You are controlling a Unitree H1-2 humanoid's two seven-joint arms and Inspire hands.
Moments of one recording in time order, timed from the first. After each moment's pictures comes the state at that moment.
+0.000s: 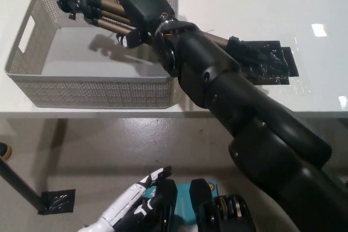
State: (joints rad) left_arm -0.05 0.26 -0.27 0.04 0.18 -0.24 -0.27; right_arm -1.44 0.17 0.63 1.41 -0.68 -0.02 -0.13
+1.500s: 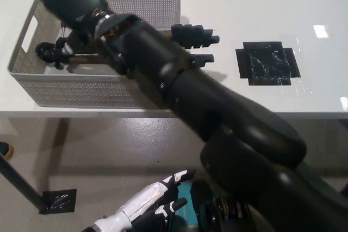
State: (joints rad) left_arm -0.11 0.25 -0.34 0.05 0.22 -0.23 -0.33; right_arm -1.53 0.25 0.68 1.32 -0.75 -0.07 -0.10
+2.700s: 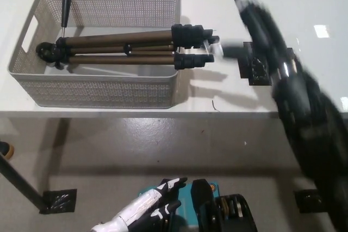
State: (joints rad) left_arm -0.10 0.24 -0.32 0.15 0.22 -0.22 -0.33; right_arm -0.63 -0.17 0.21 0.17 -0.48 0.04 0.05
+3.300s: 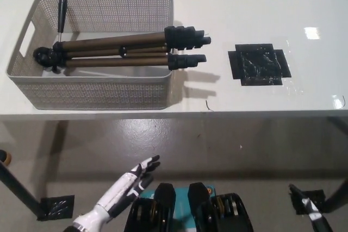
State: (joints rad) left_arm -0.10 0.20 -0.15 0.20 0.17 -0.24 -0.30; right_arm 0.30 -0.20 0.10 -0.16 -0.20 -0.13 0.04
